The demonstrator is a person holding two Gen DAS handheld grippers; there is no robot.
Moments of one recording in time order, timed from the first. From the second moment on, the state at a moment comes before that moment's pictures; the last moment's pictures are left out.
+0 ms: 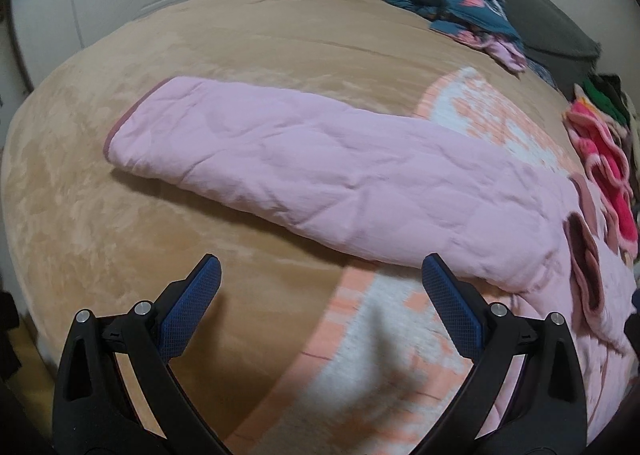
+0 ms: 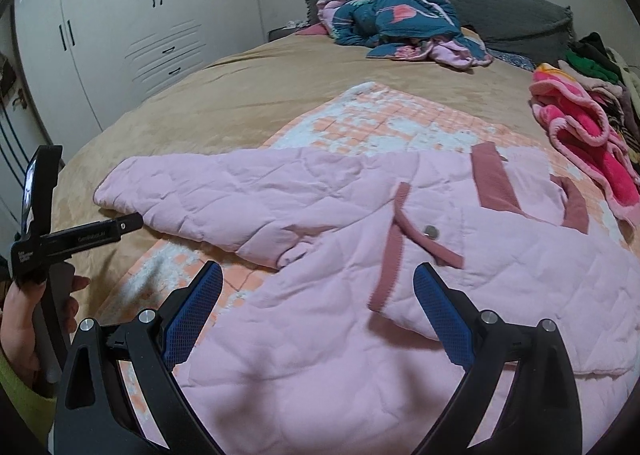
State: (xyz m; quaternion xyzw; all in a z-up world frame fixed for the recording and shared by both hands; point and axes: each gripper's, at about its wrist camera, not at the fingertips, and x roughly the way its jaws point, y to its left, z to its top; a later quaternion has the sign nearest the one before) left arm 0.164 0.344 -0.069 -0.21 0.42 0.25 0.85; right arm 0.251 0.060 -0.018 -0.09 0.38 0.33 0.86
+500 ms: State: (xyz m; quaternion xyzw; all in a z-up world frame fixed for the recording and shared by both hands) left arm 0.158 0.432 -0.104 -0.34 0.39 0.30 0.80; right arm 0.263 0.063 -0.039 -0.08 0.39 0.31 0.86
